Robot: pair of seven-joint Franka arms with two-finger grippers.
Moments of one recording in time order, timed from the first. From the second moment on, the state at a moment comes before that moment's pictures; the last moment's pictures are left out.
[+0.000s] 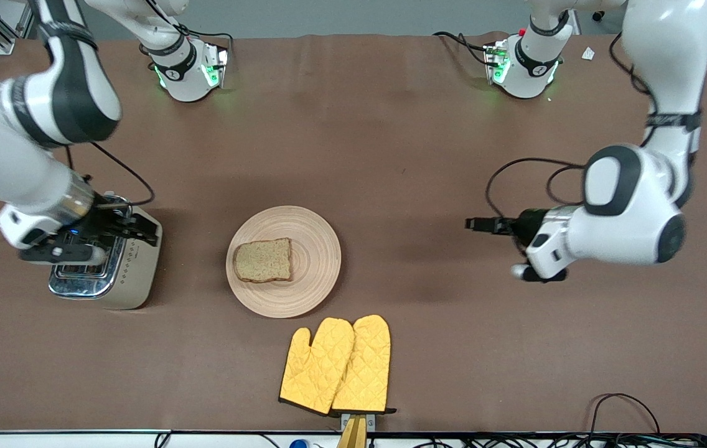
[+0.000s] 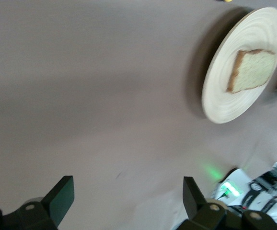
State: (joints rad) left arm -0.12 0.53 -0.16 -1.58 -0.61 1.82 -0.04; right arm -0.14 0.15 0.25 -1.73 0.01 1.96 0.16
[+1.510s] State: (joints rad) left arm -0.48 0.96 -0.30 -1.41 -0.86 2.57 0.00; right arm -0.09 0.08 0.00 -1.50 -0.01 1.61 -0.11
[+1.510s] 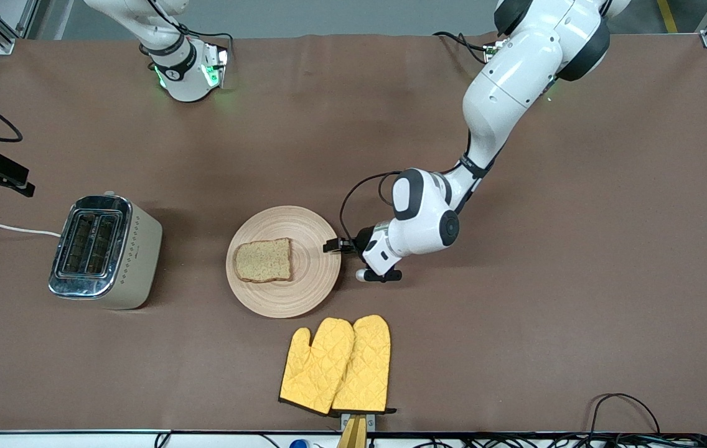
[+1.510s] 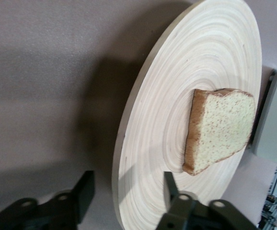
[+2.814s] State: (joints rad) left arm 0.11 0.70 -0.37 -1.64 -0.83 2.08 0.44; right arm -0.05 0.08 0.00 -1.50 -0.01 1.59 -0.11
